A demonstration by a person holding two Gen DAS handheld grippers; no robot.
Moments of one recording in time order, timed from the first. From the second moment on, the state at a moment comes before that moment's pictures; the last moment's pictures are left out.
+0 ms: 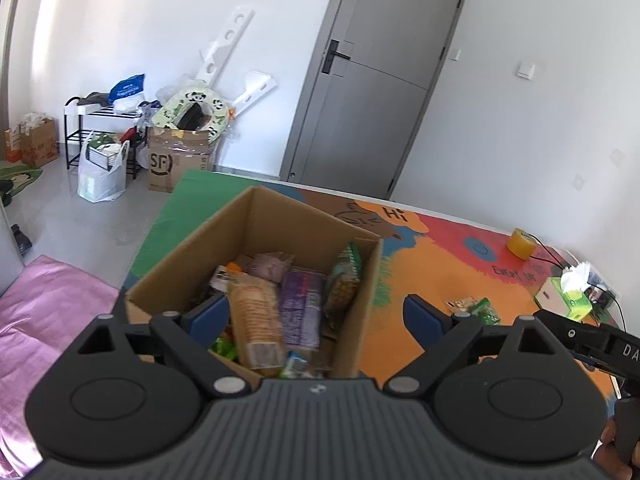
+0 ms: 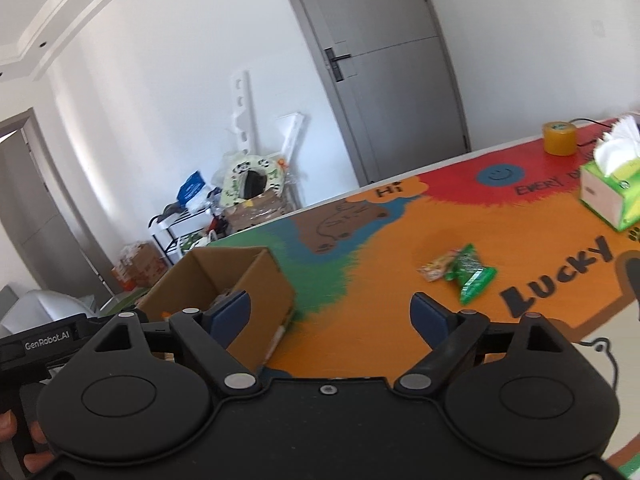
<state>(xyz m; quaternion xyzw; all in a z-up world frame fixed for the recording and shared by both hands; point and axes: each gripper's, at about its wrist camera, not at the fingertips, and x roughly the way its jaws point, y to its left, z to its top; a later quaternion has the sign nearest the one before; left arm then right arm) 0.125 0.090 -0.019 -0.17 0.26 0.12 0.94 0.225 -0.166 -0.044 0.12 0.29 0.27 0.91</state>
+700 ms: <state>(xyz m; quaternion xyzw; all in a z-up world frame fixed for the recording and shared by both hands) 0.172 0.033 -0.021 -0.14 0.26 0.05 0.95 0.256 -0.209 -0.060 0.14 0.29 0.24 0.92</state>
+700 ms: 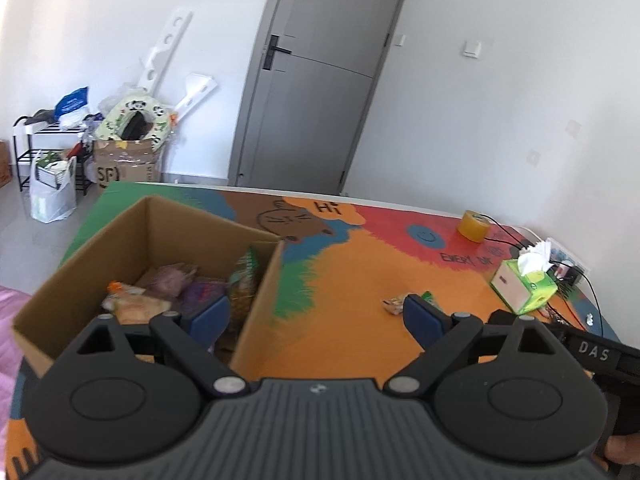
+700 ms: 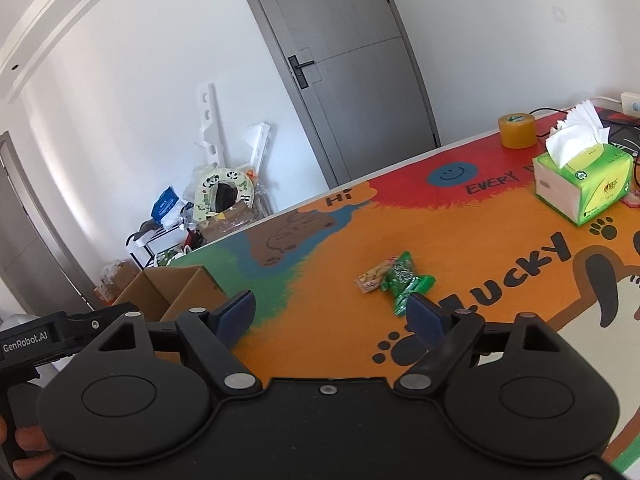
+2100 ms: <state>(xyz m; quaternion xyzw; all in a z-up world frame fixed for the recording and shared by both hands) 0.333 -0.027 -0.079 -0.09 0.34 0.03 0.93 0.386 -0.195 -0.137 0.14 0.37 0.23 0.89</state>
